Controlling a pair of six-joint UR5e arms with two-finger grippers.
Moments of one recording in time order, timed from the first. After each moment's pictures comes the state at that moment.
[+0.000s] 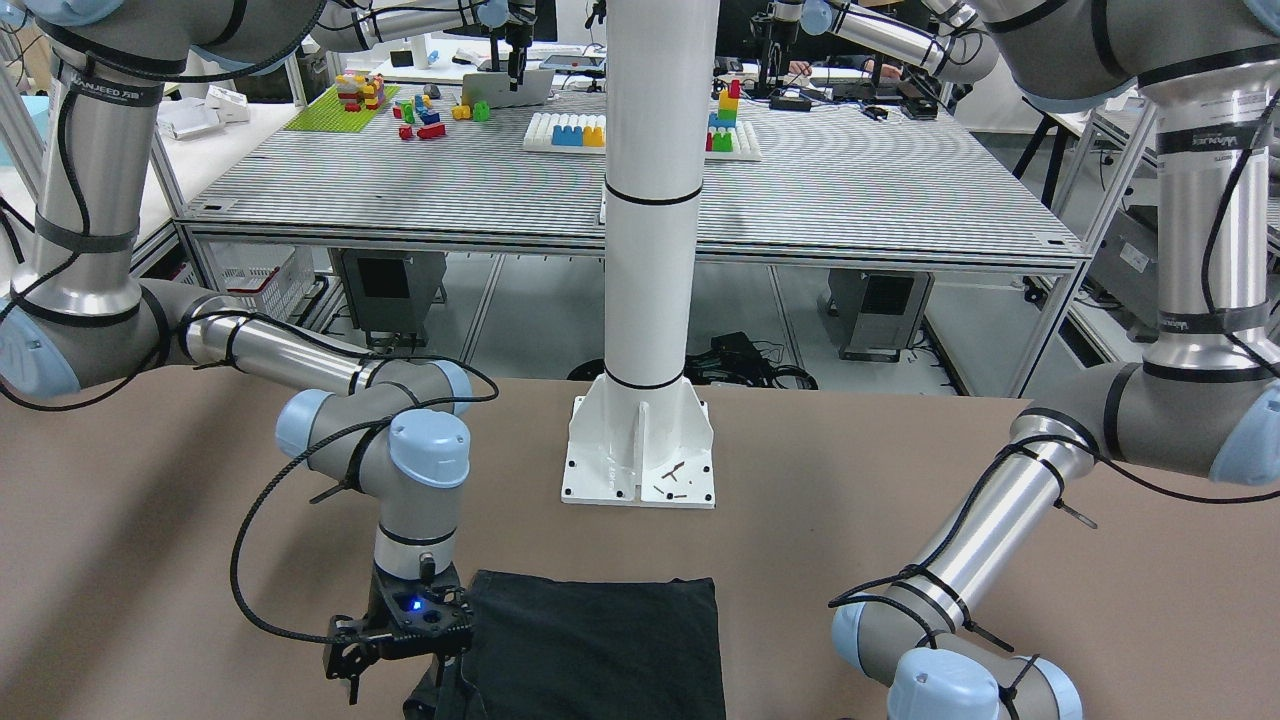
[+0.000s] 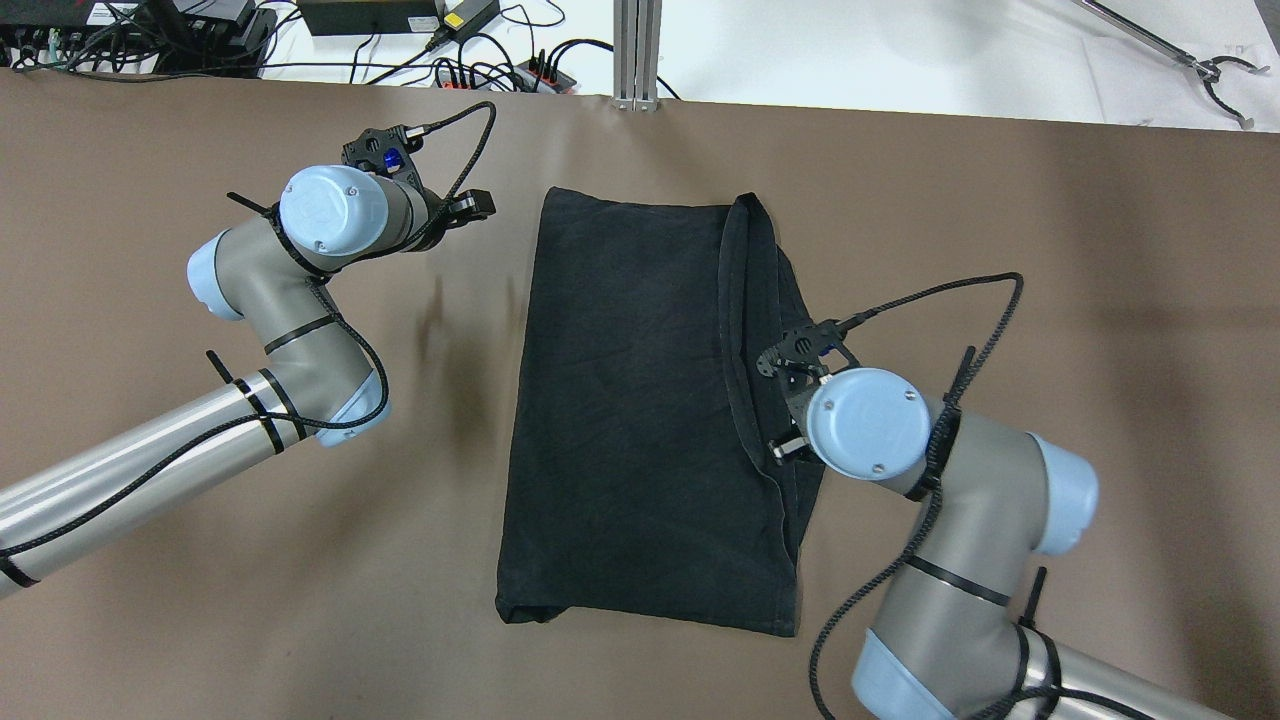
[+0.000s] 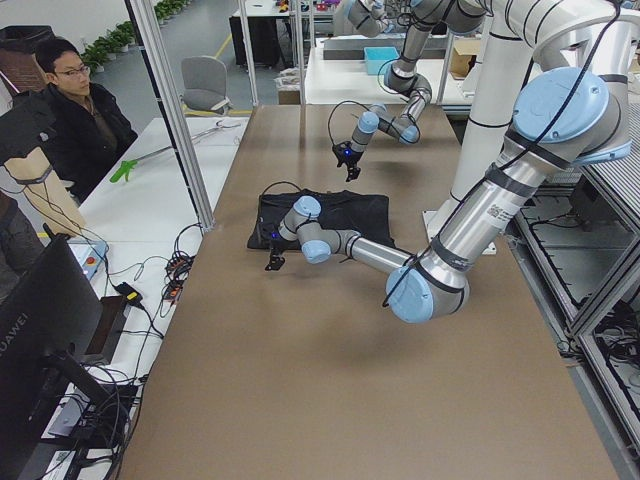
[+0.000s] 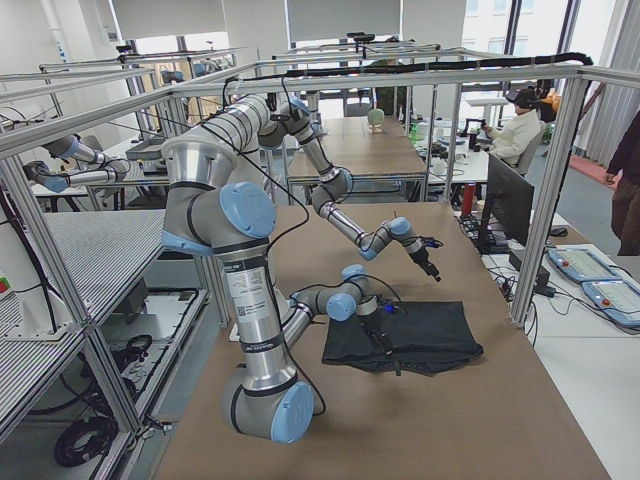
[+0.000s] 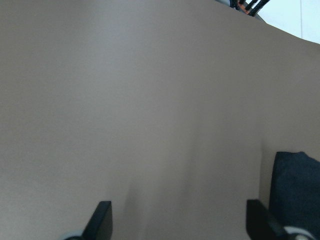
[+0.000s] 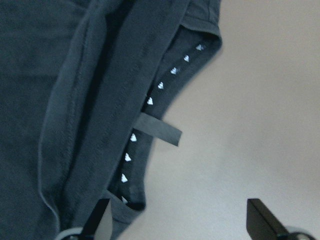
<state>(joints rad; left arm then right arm) -0.80 -2.30 -1.15 -2.29 -1.61 -1.42 0.55 -1.13 1.87 -1.63 1.54 0.71</state>
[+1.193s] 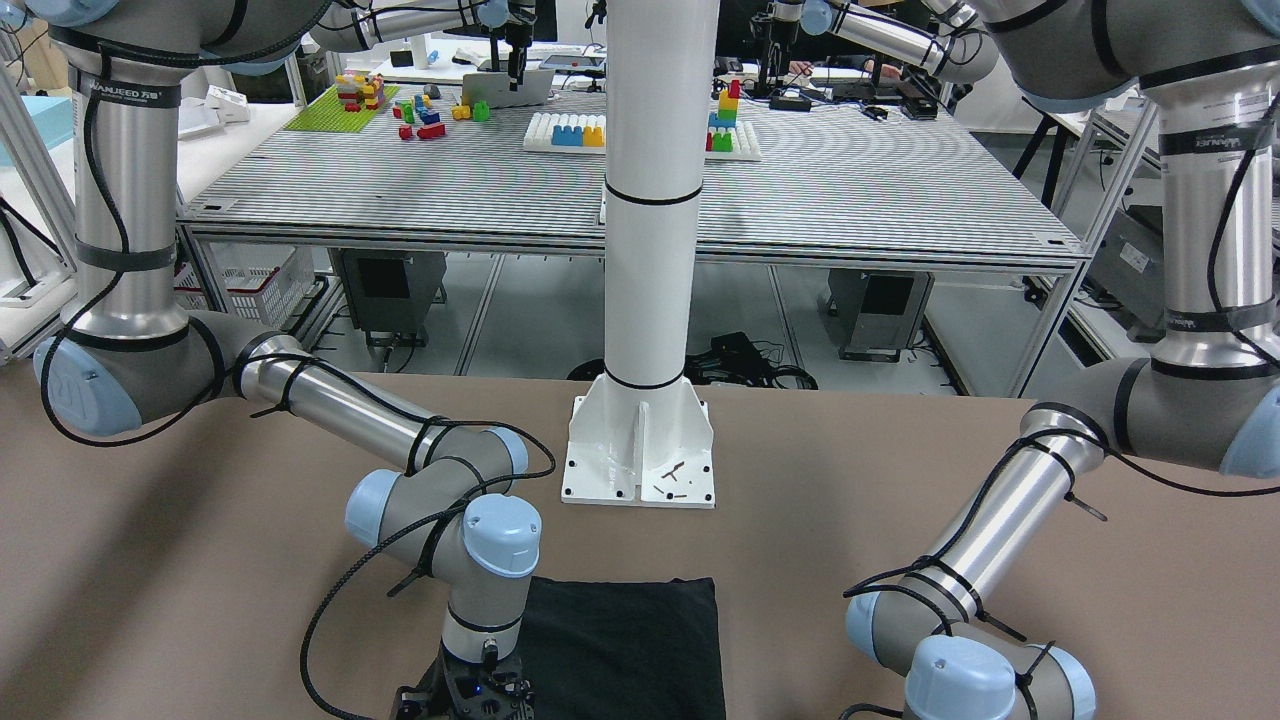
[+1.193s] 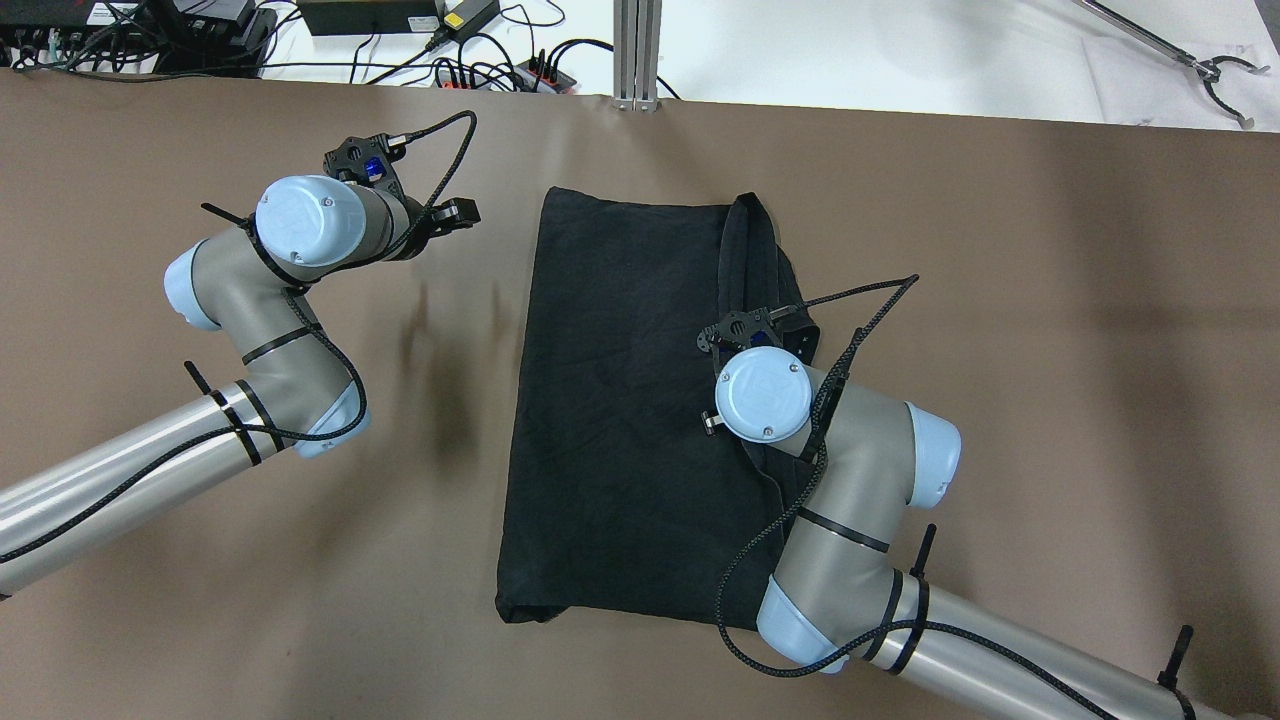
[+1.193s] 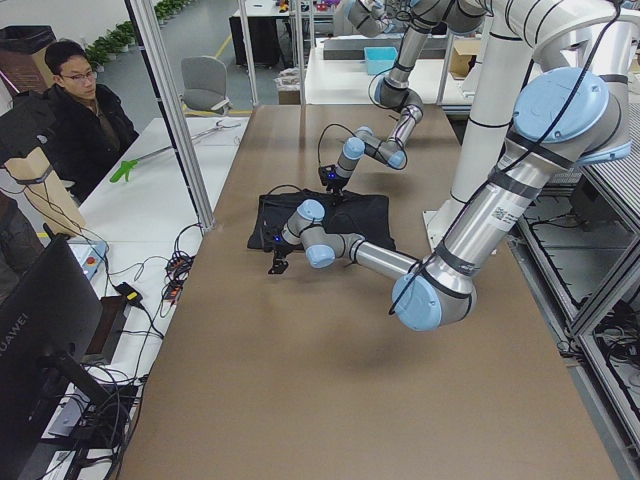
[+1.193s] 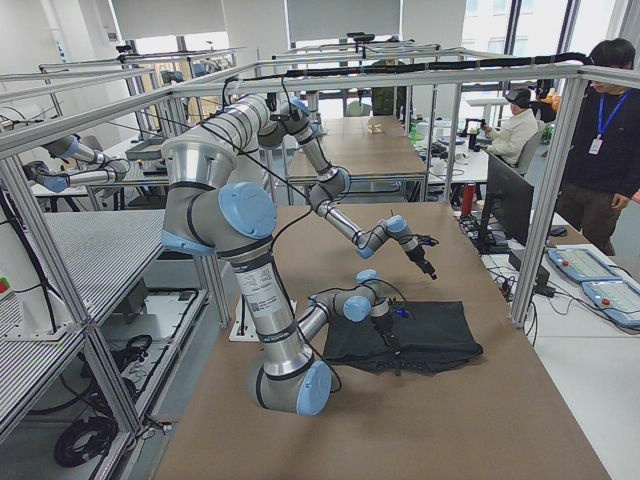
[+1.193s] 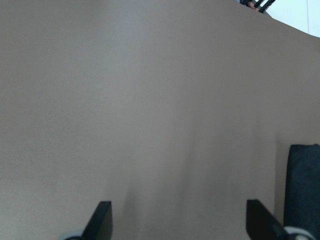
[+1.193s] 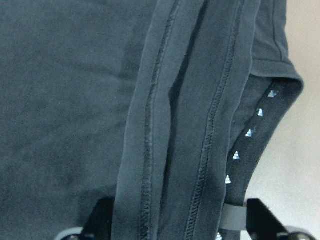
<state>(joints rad) -0.80 -2.25 -1.21 -2.29 -1.61 -1.41 0.54 -0.96 1.57 -1.52 1.54 0.85</state>
